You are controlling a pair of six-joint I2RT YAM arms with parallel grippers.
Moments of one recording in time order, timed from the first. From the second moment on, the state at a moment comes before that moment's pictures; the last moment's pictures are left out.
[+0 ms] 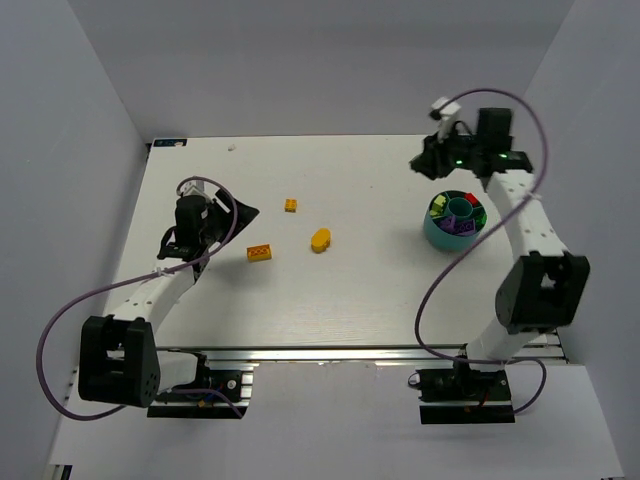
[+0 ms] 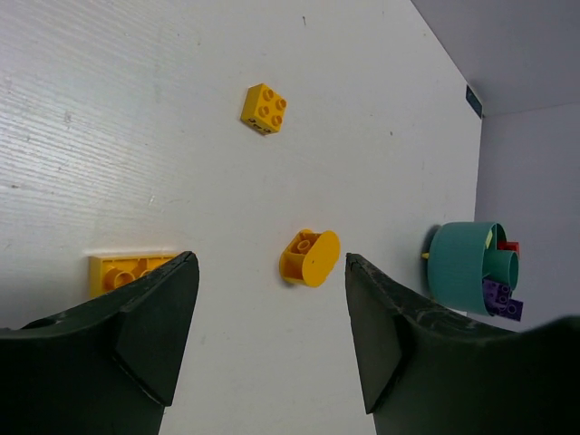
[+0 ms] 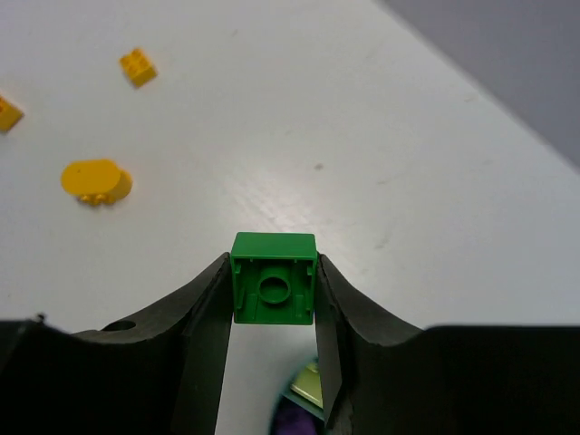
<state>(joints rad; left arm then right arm) -0.12 1.24 0.70 0.08 0.19 -0.81 0.08 1.69 1.56 -0.51 -0.68 -0.45</state>
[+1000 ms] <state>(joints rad) -0.12 1.39 0.71 0.24 0.34 -0.80 -0.42 1.79 1.55 -0.89 -0.82 -0.59</state>
